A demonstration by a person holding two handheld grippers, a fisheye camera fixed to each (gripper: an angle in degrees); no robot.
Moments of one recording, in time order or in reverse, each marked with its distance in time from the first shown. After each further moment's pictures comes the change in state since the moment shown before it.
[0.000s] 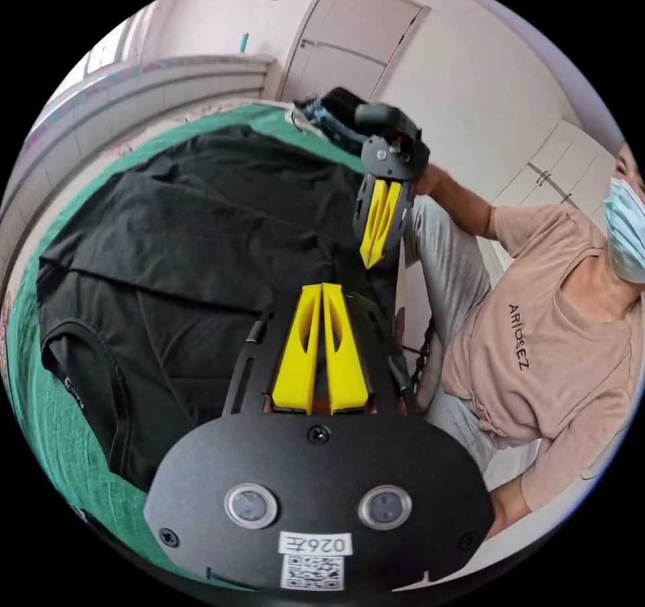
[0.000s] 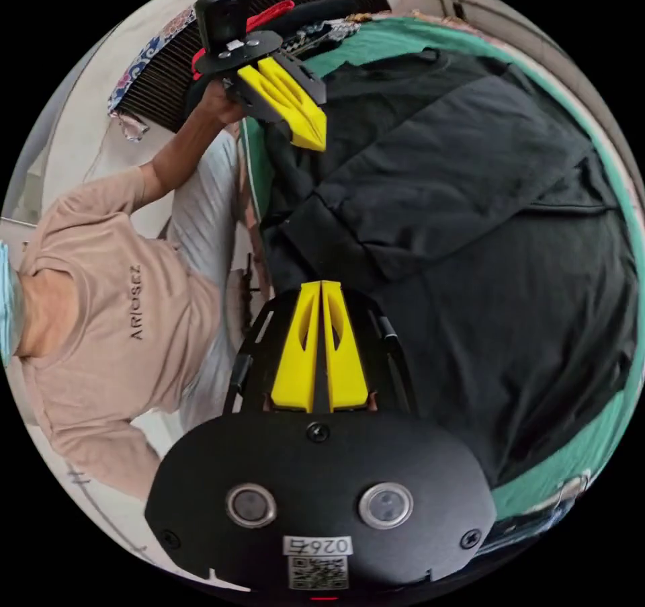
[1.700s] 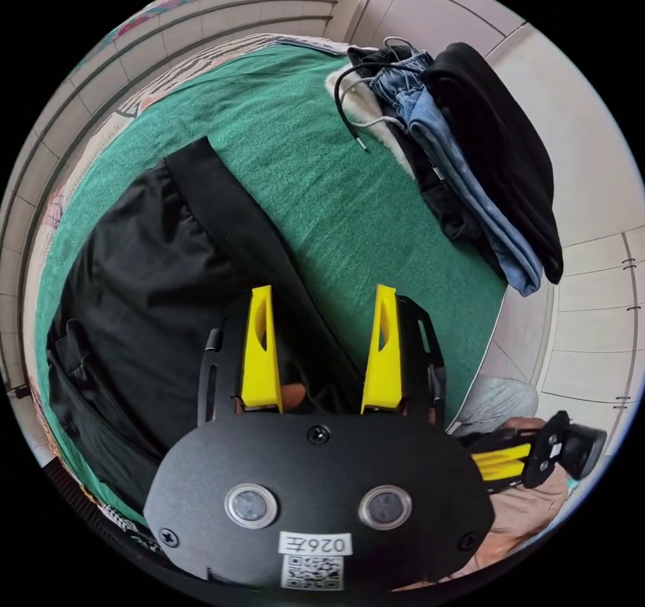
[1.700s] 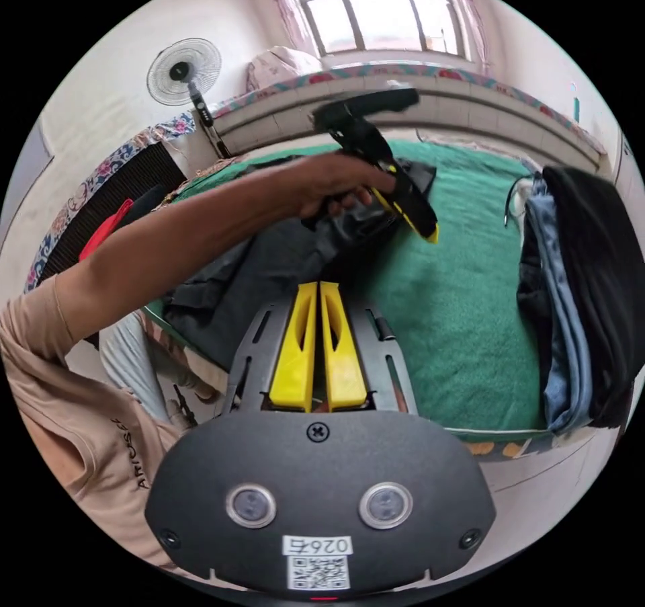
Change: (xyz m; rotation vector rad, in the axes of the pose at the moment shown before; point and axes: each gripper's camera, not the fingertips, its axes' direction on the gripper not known) left arm 0.029 -0.652 0.370 -0.502 -0.246 -0.248; right arm 0.062 0.077 -0.144 0.637 0.434 0.746
